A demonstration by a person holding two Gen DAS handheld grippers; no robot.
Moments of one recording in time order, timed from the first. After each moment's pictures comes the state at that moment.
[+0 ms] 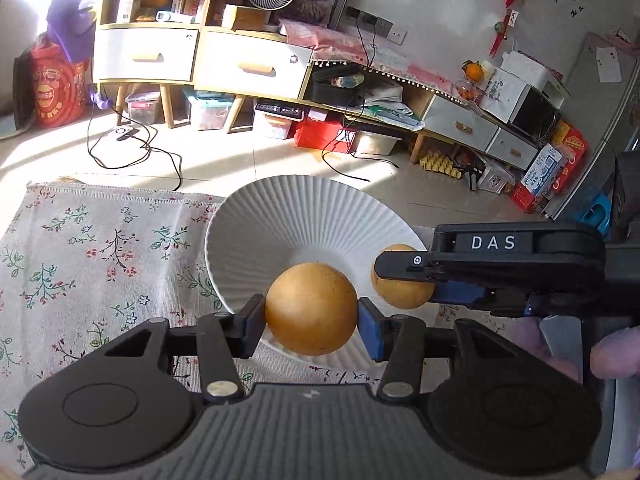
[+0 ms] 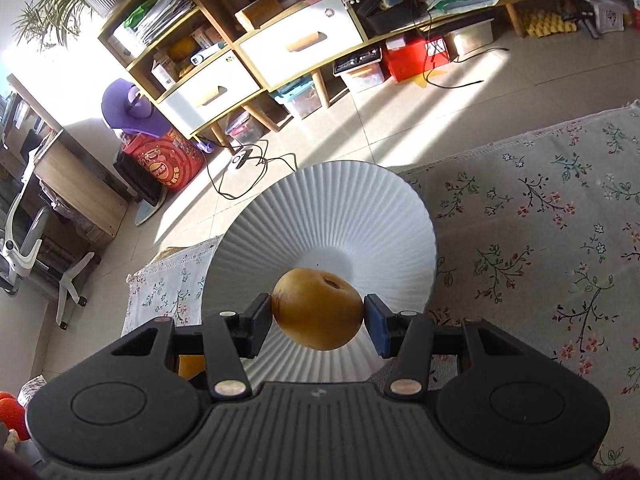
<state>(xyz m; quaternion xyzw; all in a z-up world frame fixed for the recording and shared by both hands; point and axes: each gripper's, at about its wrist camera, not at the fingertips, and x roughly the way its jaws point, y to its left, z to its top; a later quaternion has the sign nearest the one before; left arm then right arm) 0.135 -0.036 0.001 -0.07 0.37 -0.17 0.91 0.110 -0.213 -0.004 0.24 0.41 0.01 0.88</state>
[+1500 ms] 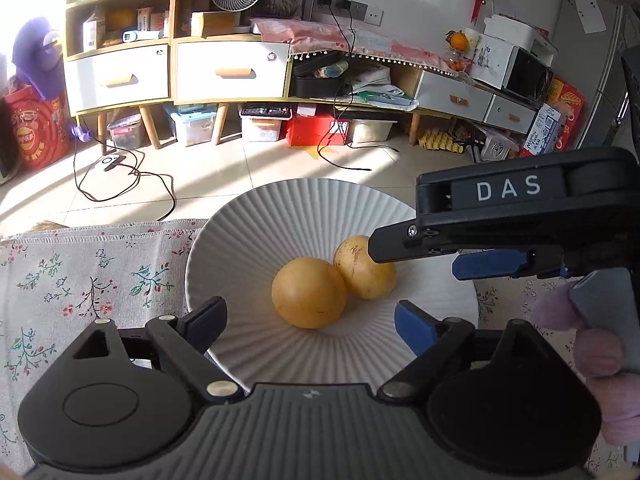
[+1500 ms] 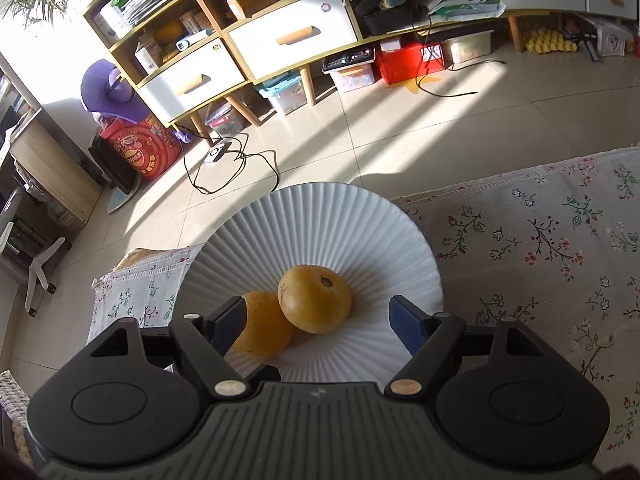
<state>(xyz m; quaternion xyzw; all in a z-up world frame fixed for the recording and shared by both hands) 0.163 -0.051 -0.003 0.00 0.37 -0.18 0.91 0.135 -0.209 0.006 0.20 0.43 -0.01 0.88</state>
